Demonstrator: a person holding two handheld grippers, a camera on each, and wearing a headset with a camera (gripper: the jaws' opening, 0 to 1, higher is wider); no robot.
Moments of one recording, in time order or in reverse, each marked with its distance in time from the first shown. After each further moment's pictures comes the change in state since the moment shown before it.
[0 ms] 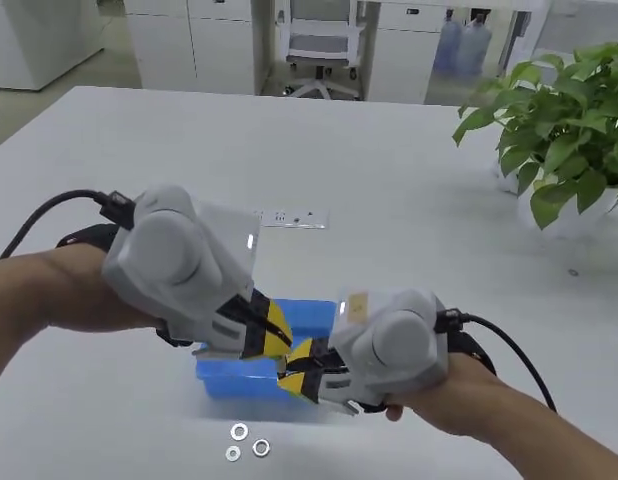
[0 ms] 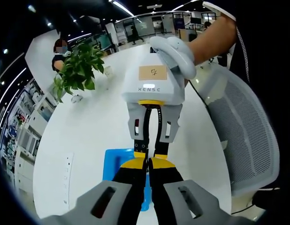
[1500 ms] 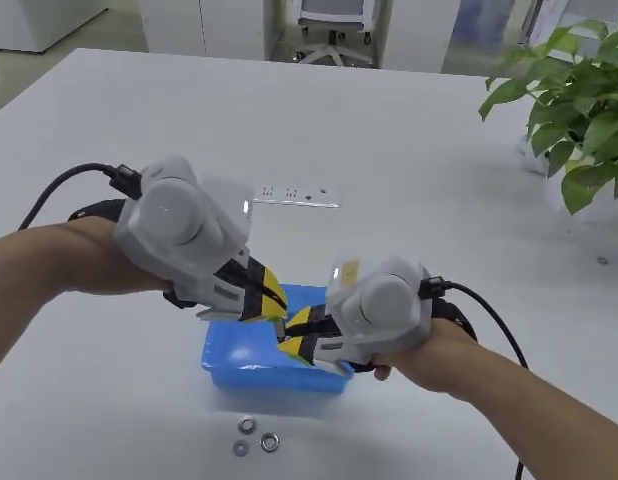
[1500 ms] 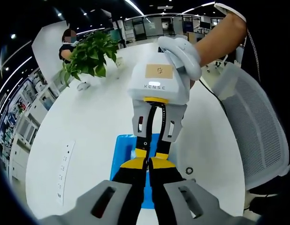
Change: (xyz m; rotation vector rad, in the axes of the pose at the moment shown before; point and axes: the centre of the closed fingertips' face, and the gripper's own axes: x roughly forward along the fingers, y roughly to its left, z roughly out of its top) left arm 0.021 0.044 -0.047 -0.089 -0.004 0.013; right arm 0.046 -0.041 -0.021 0.045 0.014 0.016
